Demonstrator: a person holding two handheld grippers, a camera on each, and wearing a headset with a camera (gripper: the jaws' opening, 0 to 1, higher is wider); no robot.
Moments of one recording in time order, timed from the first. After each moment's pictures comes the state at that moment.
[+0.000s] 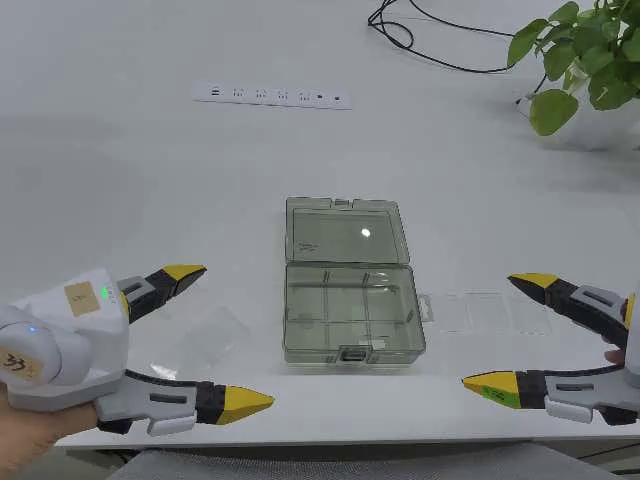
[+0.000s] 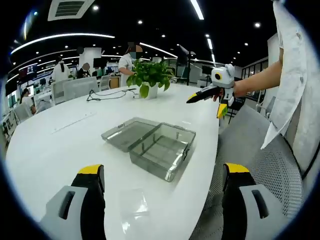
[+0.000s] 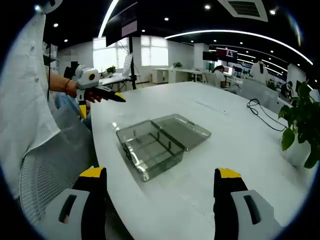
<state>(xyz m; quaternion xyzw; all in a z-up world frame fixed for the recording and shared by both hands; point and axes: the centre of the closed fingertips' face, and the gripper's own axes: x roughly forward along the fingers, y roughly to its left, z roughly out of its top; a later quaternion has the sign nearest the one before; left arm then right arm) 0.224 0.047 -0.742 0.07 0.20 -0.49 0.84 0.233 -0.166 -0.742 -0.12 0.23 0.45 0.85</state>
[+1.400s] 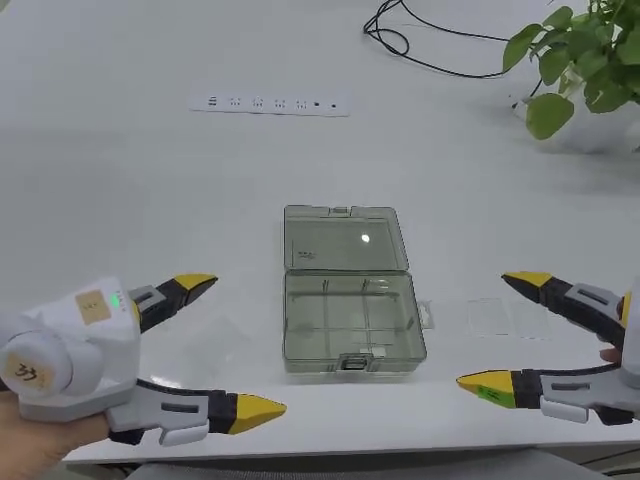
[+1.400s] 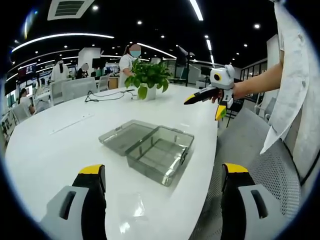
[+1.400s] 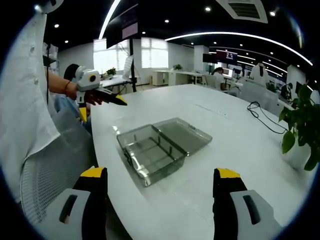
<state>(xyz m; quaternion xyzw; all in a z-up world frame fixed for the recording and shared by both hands) 0.222 0.043 -0.740 0.06 0.20 -0.50 0.84 0.232 -0.163 -0.736 -0.12 0.23 0.45 0.86</state>
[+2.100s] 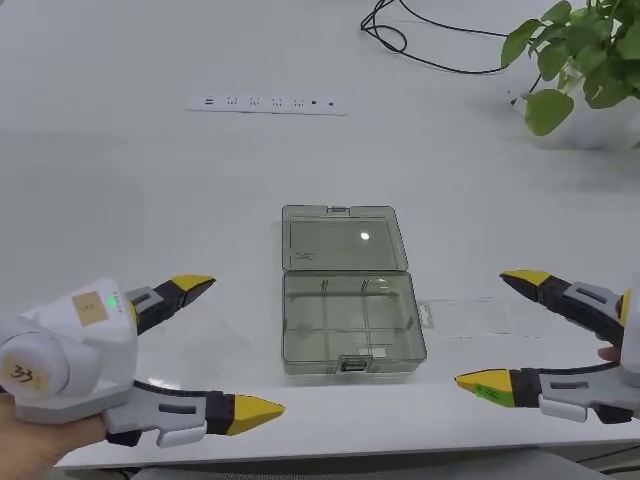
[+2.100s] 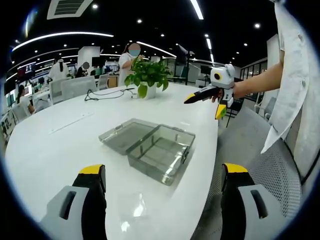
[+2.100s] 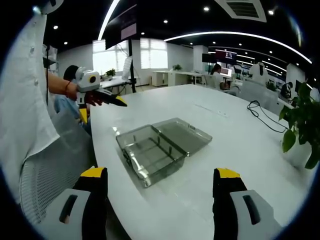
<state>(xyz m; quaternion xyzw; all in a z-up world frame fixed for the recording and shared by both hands) 0.226 0.045 -0.744 0.07 0.20 -0.50 0.84 0.235 -0.163 -0.739 -0.11 0.23 0.45 0.86</state>
